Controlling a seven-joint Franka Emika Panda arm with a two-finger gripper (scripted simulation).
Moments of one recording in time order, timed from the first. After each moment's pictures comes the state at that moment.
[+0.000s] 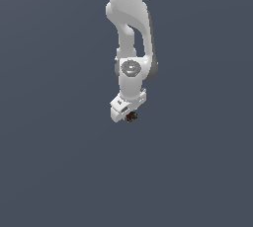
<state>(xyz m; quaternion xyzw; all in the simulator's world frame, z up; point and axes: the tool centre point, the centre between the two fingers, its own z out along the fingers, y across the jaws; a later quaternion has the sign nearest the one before) -0.055 0.015 0.050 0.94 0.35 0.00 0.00</state>
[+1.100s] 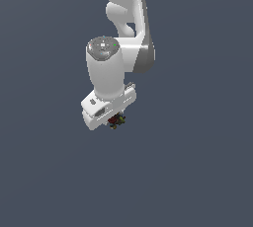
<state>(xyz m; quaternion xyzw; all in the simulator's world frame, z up) 0.045 -0.049 0.179 0.94 0.35 0.00 0.00</state>
